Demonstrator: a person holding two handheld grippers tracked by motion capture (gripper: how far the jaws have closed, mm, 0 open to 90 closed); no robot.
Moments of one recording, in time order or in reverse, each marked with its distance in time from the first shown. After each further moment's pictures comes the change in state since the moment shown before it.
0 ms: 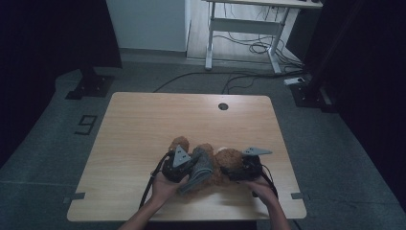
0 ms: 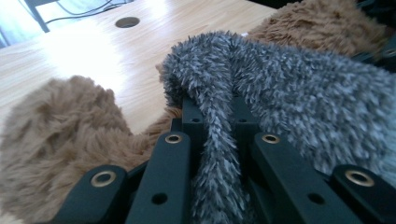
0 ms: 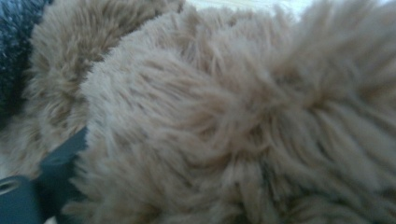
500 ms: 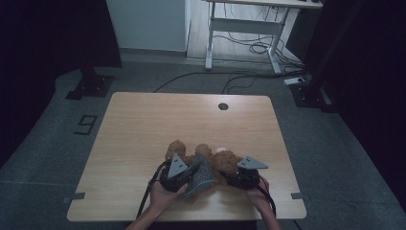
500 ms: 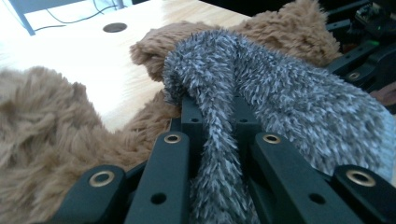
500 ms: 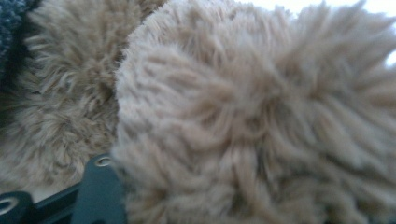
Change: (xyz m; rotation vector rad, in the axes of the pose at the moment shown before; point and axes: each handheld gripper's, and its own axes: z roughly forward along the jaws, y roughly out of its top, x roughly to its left) left arm -0.008 -0.011 -0.011 -0.046 -0.023 -0.016; right arm 0.027 -0.020 0.002 -0.111 -0.136 -0.154
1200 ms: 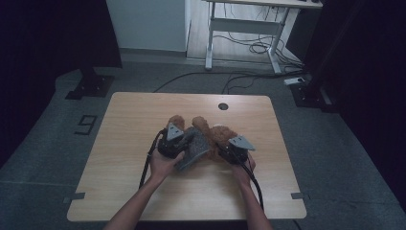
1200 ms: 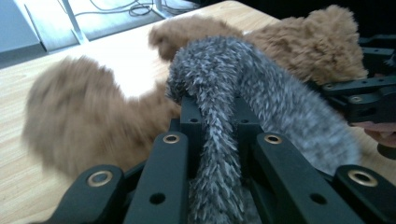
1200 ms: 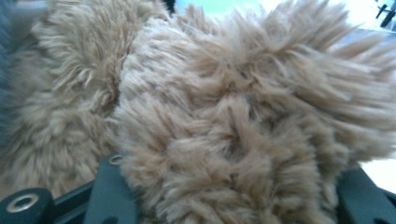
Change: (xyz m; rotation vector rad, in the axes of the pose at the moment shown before) left arm 0.073 0.044 0.035 0.050 0.104 -0.087; right arm -0.025 0.036 0.071 -0.185 -0.226 0.051
